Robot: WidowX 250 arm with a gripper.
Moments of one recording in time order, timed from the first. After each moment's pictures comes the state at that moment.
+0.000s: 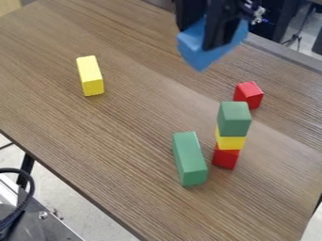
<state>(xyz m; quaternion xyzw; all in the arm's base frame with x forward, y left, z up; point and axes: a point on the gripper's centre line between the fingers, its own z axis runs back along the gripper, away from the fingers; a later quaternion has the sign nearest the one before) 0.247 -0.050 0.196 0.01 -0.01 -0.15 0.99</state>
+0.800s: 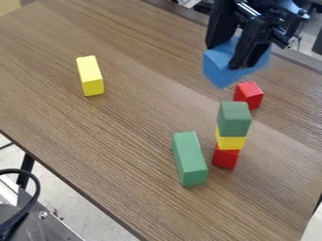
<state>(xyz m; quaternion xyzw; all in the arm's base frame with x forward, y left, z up) 0.256 -0.073 0.178 0.03 0.09 -0.18 0.98</state>
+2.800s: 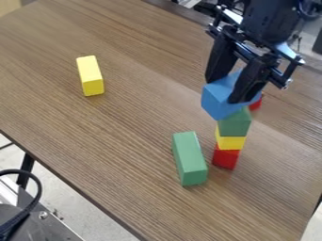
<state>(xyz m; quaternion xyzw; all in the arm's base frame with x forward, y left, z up) 0.255 -0.080 0.138 0.05 0.14 -0.15 0.98</state>
